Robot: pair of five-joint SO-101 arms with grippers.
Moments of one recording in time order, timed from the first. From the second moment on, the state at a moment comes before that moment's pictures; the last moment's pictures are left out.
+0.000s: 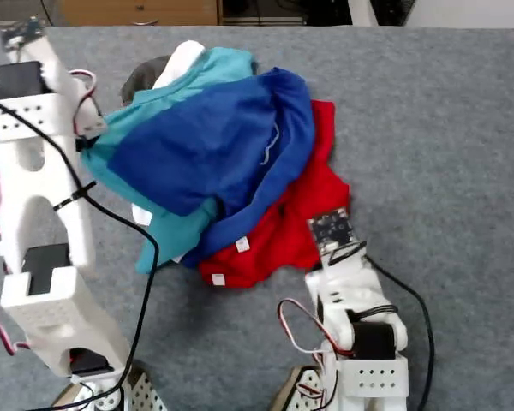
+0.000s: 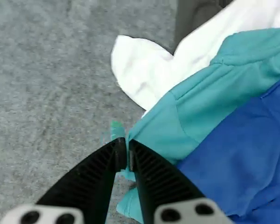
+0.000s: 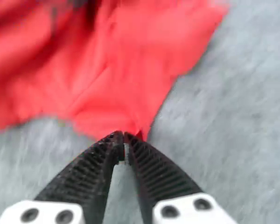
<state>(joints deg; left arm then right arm) -14.2 14.0 -36.9 100.2 9.5 -2.8 -103.6 96.7 64.9 12.8</state>
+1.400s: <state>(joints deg) 13.8 -34.4 -36.8 69.9 24.0 24.5 -103.6 77.1 70.8 12.4</state>
